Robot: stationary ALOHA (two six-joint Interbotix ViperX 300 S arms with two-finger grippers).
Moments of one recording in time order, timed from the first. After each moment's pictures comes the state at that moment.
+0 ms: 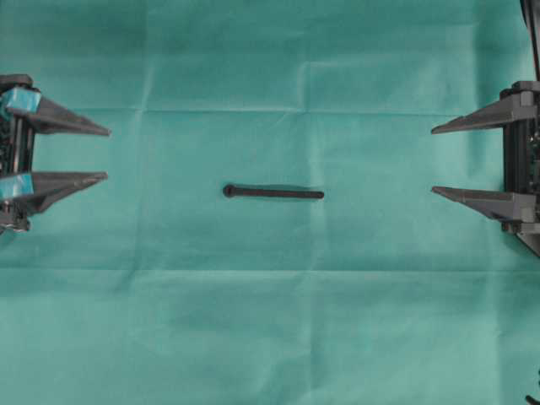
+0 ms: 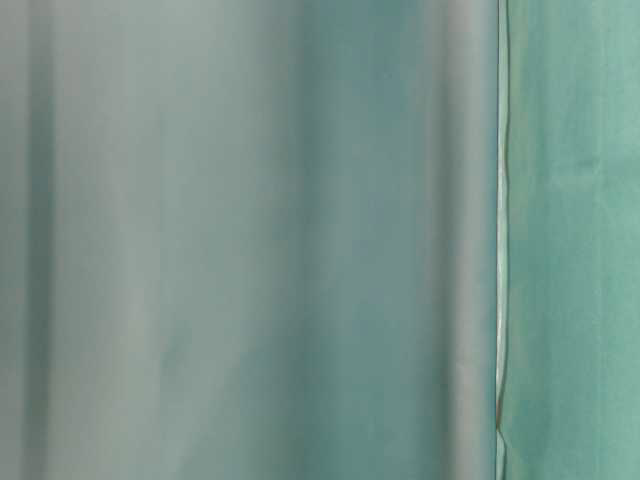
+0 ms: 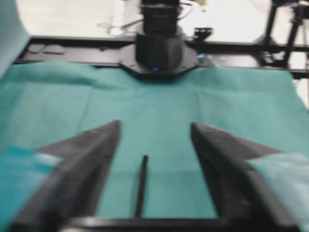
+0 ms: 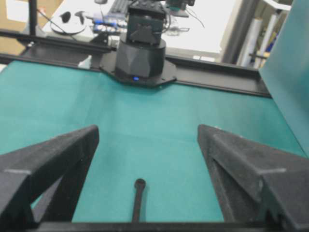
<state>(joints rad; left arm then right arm) -0.01 -0.87 1.21 -0.02 -0.41 0.00 0.00 -0.96 1.25 0.00 -0.34 0.00</state>
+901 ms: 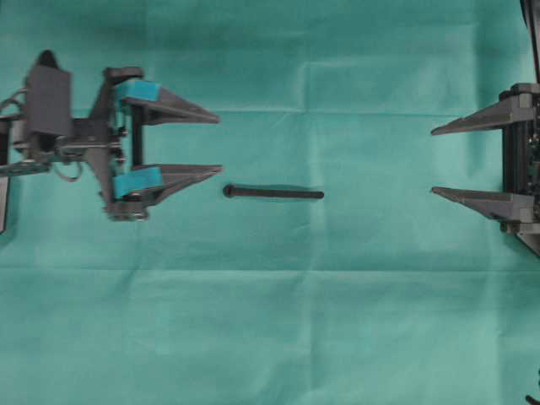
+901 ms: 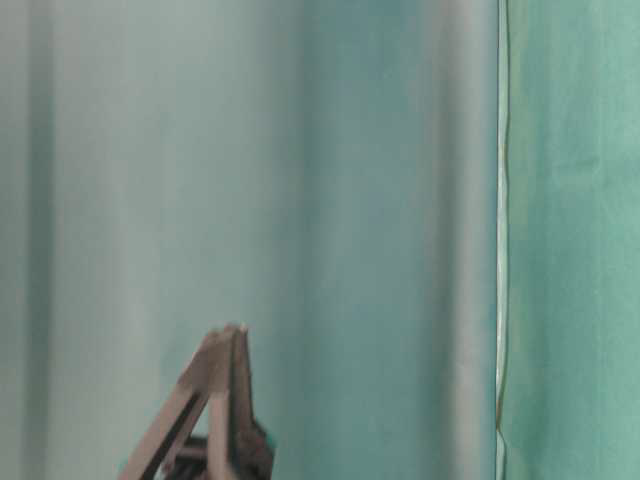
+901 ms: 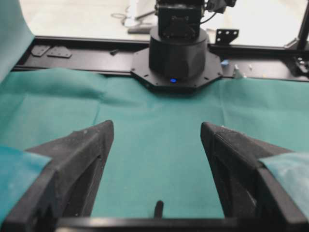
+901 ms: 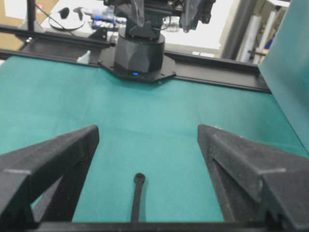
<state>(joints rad) 0.04 -0.32 0.91 -0.02 -0.61 0.01 -0.01 -0.96 1.27 0.00 -0.36 0.00</state>
